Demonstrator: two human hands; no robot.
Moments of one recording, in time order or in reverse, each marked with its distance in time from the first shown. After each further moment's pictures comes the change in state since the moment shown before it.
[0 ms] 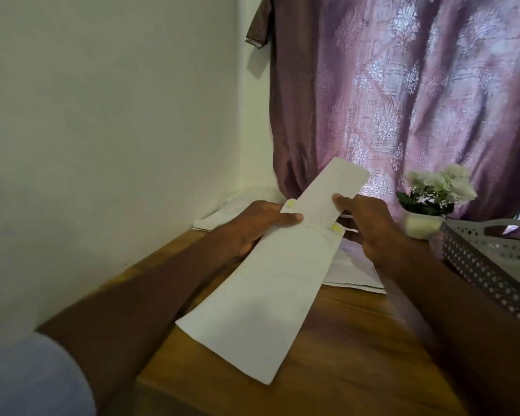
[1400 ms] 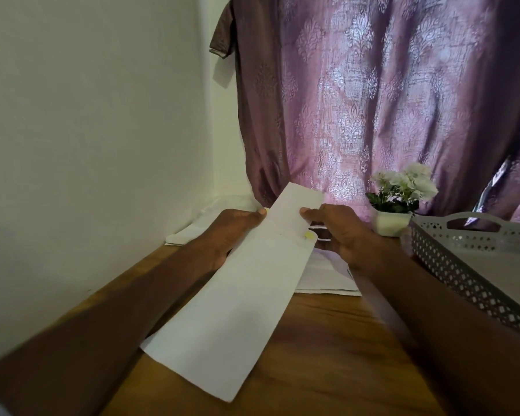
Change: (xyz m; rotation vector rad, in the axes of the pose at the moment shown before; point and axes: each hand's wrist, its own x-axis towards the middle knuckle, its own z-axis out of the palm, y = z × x) left_hand 0.000 0.005 0.006 0.080 0.183 0.048; right_hand 0.002 0.006 -0.009 -0.020 -0.103 0.096
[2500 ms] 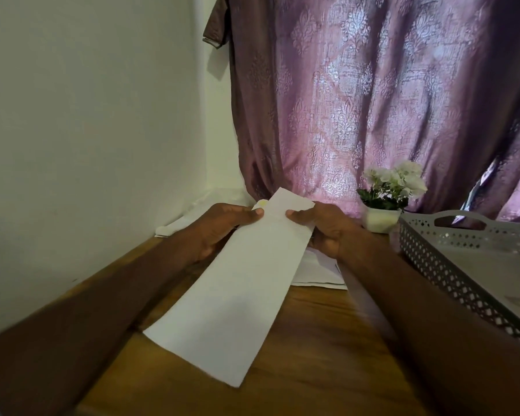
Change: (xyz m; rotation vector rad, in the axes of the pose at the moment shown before) left_hand 0.008 -0.010 -0.009 -0.167 -0.206 -0.099; right_hand -0.001 0.001 0.002 0.146 -0.132 0.084
